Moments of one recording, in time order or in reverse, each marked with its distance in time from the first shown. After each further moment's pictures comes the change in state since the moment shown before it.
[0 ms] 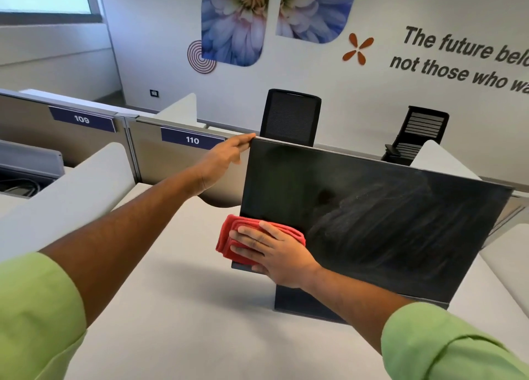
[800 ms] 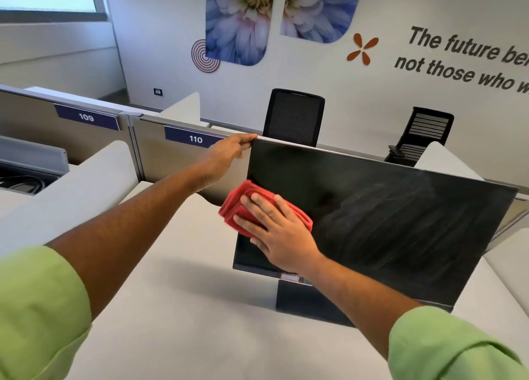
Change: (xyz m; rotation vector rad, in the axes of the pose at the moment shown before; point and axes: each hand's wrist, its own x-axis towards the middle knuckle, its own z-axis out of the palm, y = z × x) left_hand 0.003 -0.004 -0.005 0.036 0.001 -0.006; right_hand 0.020 0.022 -0.018 0.111 0.137 0.235
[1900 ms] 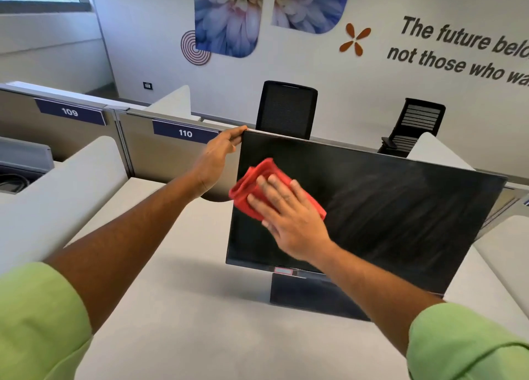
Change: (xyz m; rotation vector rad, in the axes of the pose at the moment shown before) left_hand 0.000 -0.006 0.023 -0.207 0.128 0.026; right_hand -0.016 0.028 -0.021 -0.013 0.093 0.131
